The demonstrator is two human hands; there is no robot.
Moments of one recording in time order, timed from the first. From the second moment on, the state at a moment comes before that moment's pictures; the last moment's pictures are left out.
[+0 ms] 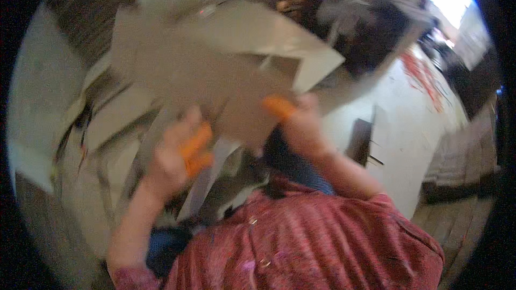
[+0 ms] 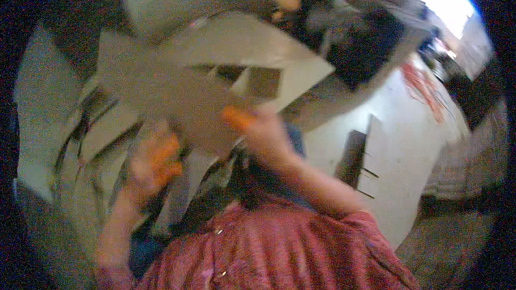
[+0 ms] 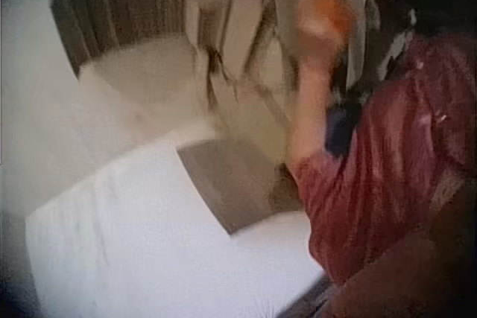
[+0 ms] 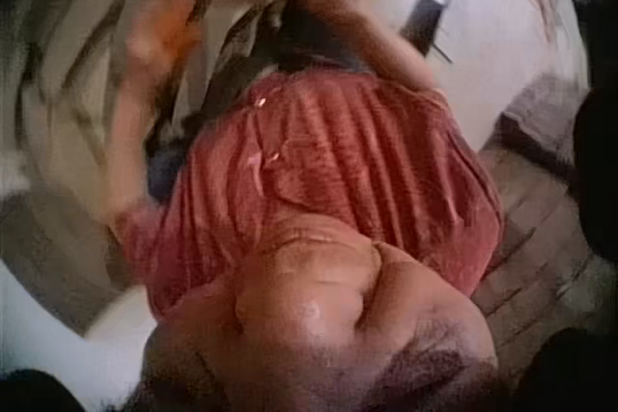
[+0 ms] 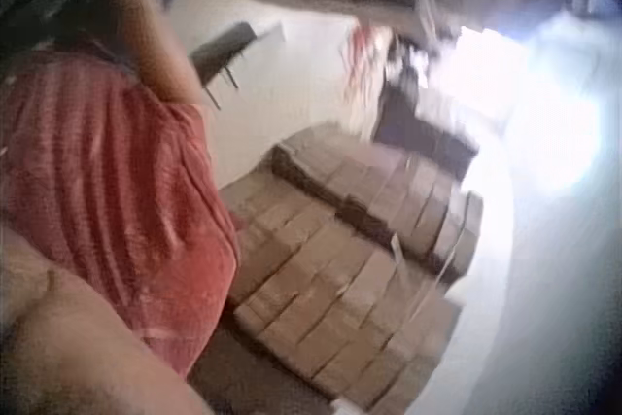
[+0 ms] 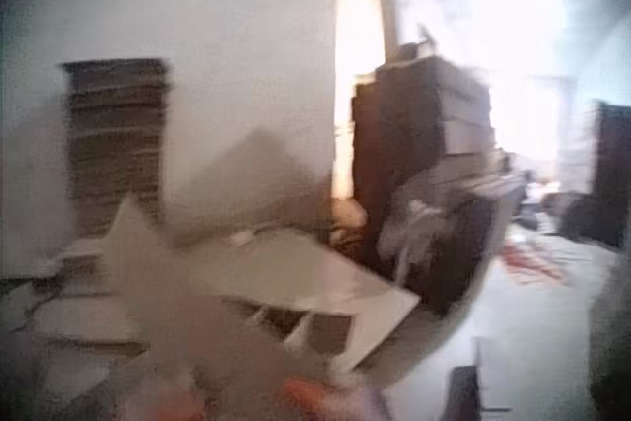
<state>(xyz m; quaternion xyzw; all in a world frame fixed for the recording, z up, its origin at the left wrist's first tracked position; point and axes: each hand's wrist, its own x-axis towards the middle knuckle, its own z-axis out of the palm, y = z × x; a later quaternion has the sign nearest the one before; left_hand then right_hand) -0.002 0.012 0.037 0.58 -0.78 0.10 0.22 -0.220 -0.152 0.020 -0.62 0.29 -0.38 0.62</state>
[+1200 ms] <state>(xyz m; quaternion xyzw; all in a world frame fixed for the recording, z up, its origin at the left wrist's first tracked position) 0.258 0.019 -0.034 0.83 -0.39 -0.19 0.36 -0.190 -0.178 0.006 -0.98 0.03 -0.12 0.17</state>
